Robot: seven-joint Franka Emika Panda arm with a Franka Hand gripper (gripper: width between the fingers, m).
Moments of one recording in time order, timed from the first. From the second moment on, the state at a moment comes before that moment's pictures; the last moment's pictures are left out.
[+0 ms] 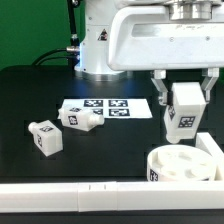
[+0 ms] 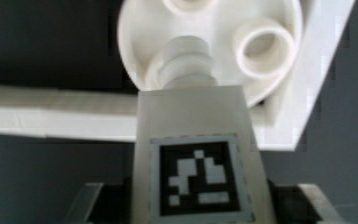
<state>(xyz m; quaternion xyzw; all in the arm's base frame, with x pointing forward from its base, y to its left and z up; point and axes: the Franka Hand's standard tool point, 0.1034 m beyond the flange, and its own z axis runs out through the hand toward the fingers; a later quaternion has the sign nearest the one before) 0.635 0.085 0.133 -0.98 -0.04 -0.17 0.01</state>
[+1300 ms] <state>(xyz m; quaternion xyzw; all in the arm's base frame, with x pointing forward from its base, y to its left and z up) 0.636 0.065 0.111 -0.95 -0.05 -0.31 0.01</state>
